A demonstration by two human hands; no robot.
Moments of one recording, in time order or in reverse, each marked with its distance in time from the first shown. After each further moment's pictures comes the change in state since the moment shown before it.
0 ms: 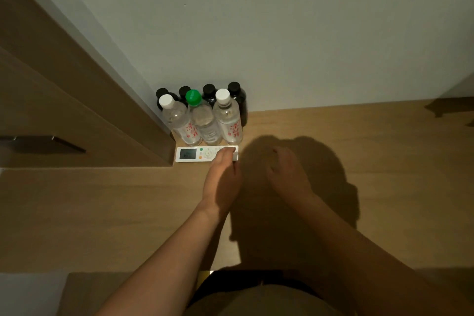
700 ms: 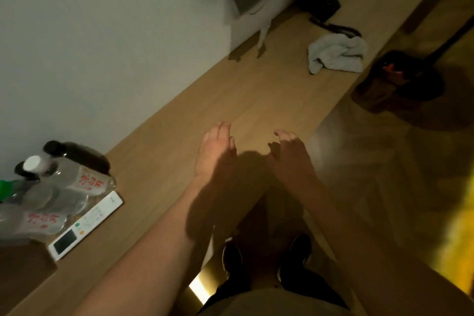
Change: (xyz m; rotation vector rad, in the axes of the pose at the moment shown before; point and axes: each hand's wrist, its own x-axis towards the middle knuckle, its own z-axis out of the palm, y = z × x) left_hand -0.058 0.190 0.130 0.267 -0.518 0.744; right_hand -0.191 0.159 -0.086 0.161 0.671 0.501
